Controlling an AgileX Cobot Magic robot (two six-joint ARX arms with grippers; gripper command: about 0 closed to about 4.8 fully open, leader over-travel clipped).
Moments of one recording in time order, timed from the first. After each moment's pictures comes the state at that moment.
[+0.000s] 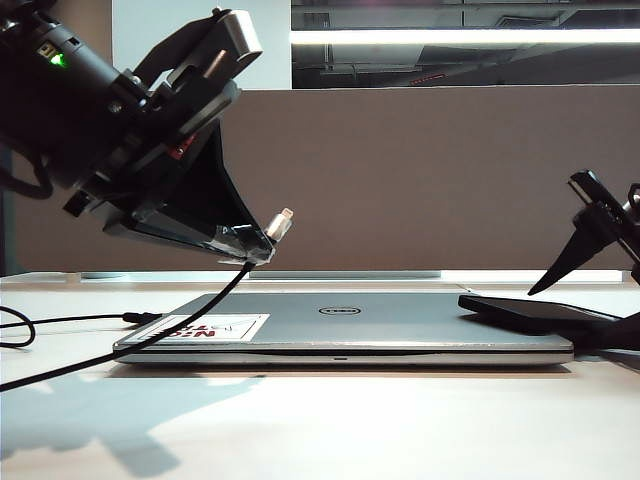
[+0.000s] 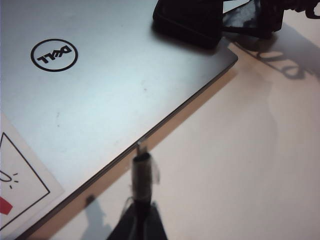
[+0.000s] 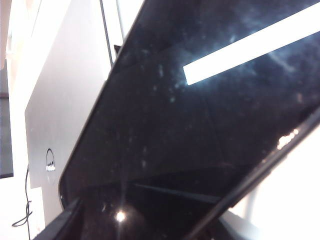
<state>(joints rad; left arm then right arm) -0.79 1.17 0.50 0.10 0.12 -0.13 -0.01 1.53 0.50 0.30 -0.56 0.76</state>
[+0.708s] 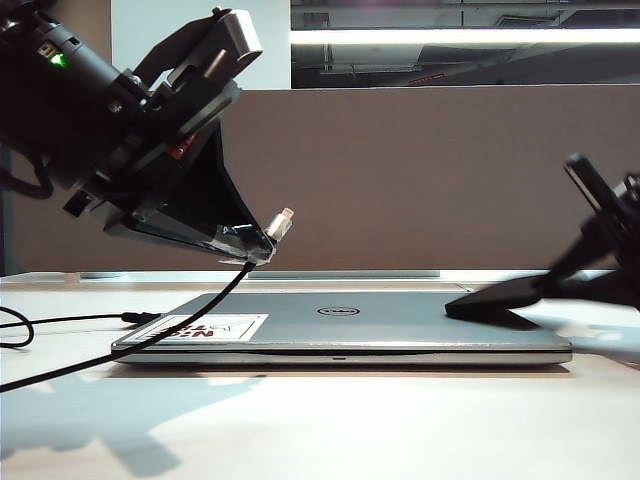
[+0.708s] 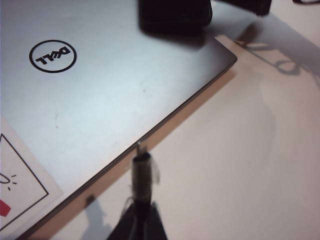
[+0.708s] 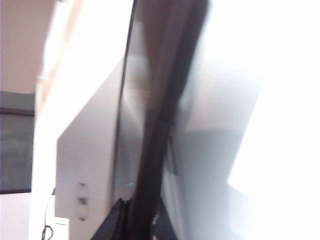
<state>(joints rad) -0.79 1.17 0.50 0.10 0.12 -0.13 0.00 1.56 0.51 0.47 -0.55 0.80</state>
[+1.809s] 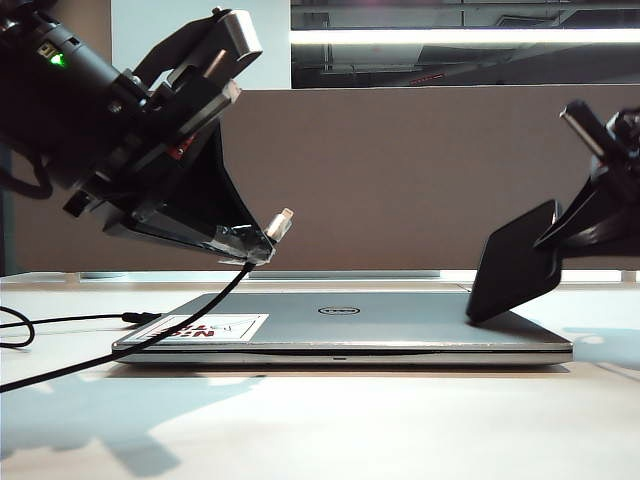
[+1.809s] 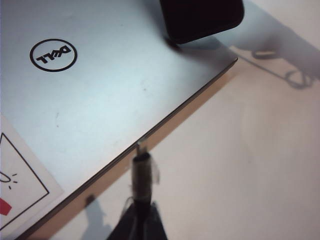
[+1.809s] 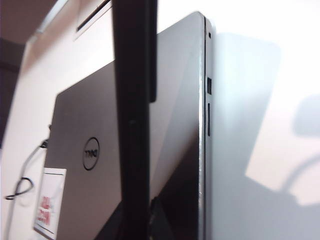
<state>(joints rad) -0.79 1.17 0.50 0.10 0.12 -0.13 0.02 1.32 0.56 0.16 -0.56 0.57</state>
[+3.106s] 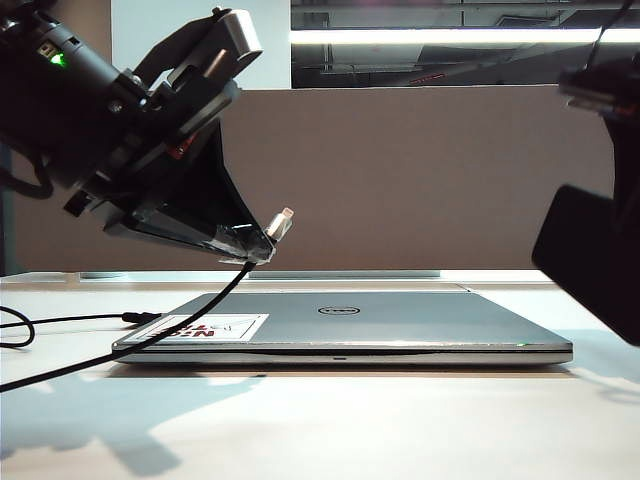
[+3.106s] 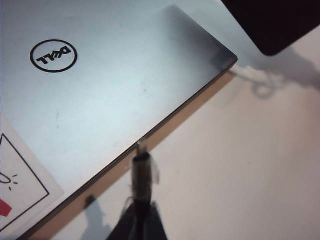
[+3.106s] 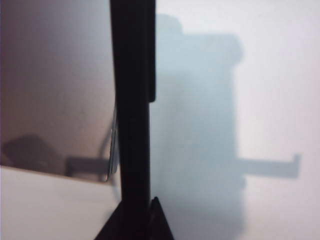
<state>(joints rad) -0.79 1.17 0.50 0.10 0.12 -0.13 0.19 1.27 0.98 -0.83 -0.10 0.15</state>
